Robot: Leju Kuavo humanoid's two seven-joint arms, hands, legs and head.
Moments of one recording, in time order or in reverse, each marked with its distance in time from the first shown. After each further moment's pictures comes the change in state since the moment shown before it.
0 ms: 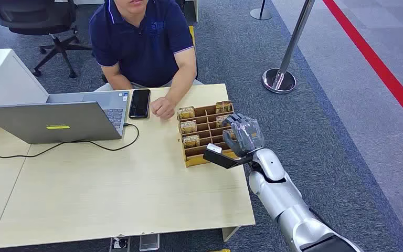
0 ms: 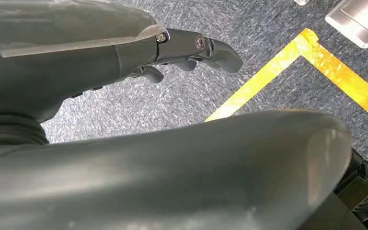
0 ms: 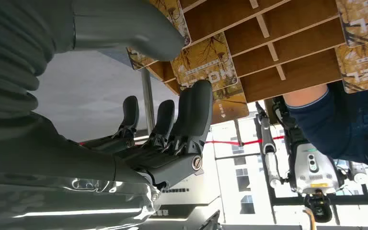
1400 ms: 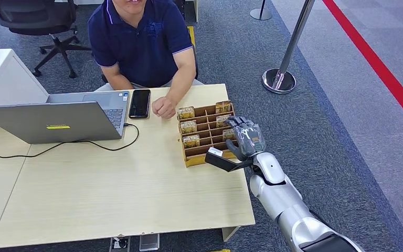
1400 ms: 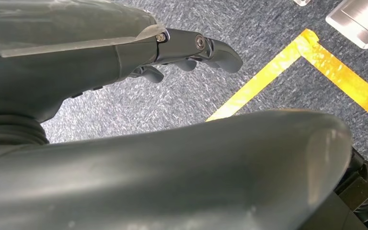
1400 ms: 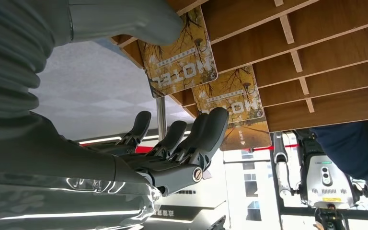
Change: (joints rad) left arm 0.001 0.000 0.000 0.000 -0.002 0.005 0.000; right arm -0.012 0.002 -0.006 0.094 0.050 -0.039 0.019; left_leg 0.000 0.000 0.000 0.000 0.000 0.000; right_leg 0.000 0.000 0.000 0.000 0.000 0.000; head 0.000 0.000
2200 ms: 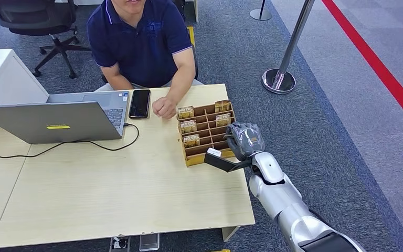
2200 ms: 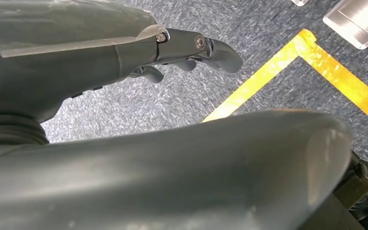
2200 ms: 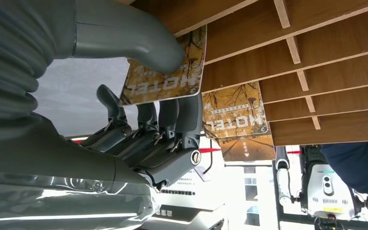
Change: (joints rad) left arm 0.000 -0.001 0.000 0.000 0.008 -0.001 -0.011; right arm -0.013 0.002 0.003 0.023 0.043 0.023 0.034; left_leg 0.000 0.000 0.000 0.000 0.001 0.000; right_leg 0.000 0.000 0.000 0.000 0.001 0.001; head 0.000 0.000
